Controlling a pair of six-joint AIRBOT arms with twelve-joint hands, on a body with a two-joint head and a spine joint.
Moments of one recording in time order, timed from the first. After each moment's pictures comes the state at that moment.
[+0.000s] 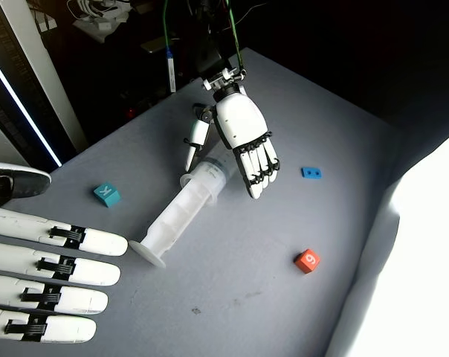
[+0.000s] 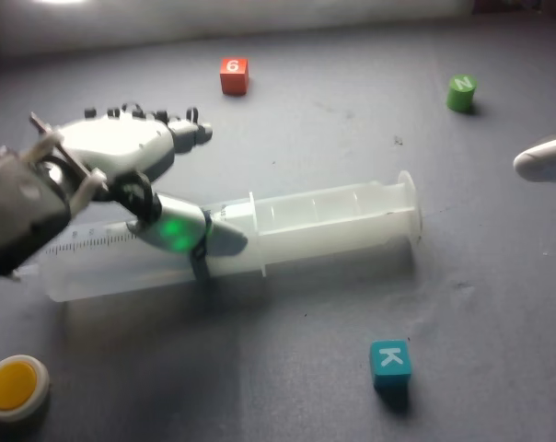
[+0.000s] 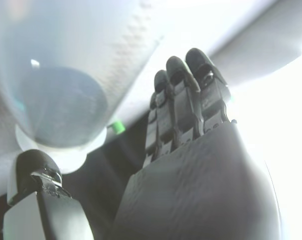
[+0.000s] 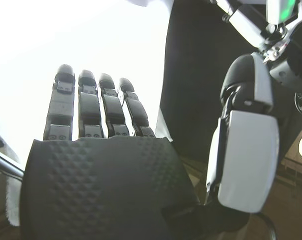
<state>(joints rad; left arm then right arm) 0.66 -1.02 1.01 -1.07 -0.52 1.76 -0.38 -0.60 0.80 0.12 0.43 -0.86</state>
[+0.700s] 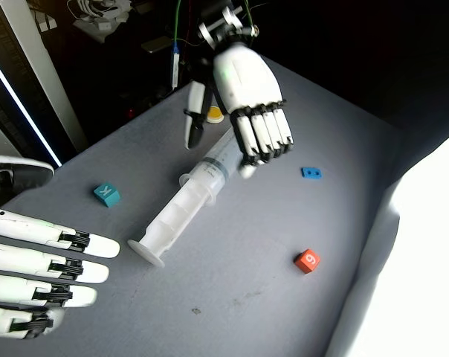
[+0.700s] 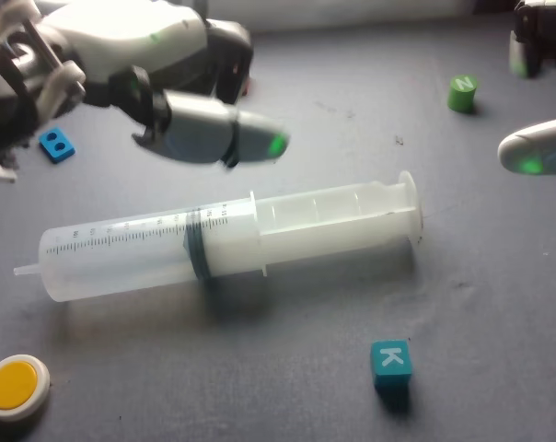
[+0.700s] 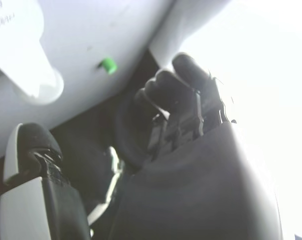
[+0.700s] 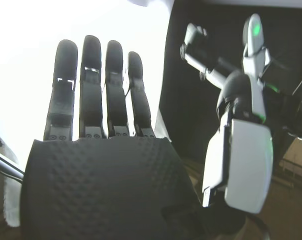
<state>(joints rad) 0.32 -0.86 0.87 -1.02 -0.21 1.91 -0.39 -0.60 0.80 0.11 0.44 -0.86</state>
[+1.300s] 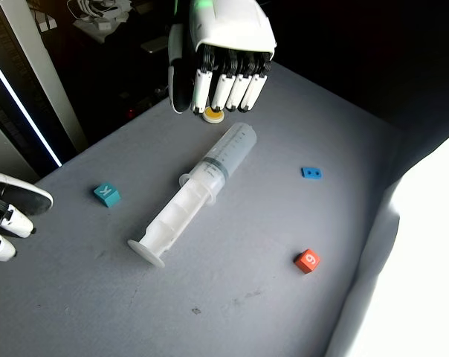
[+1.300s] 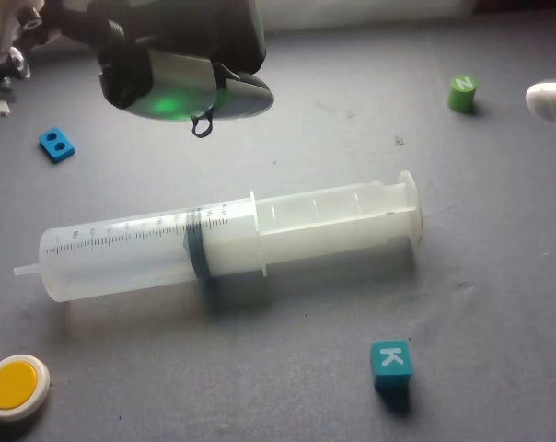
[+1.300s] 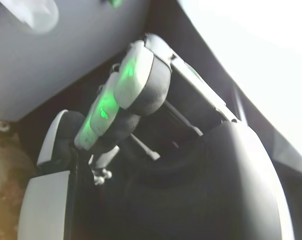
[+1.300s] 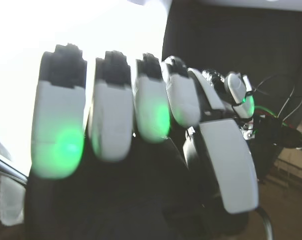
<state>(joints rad) 0.13 -0.81 0.86 -0.95 0.03 1.91 -0.40 -0.60 0.80 0.09 0.46 -0.86</state>
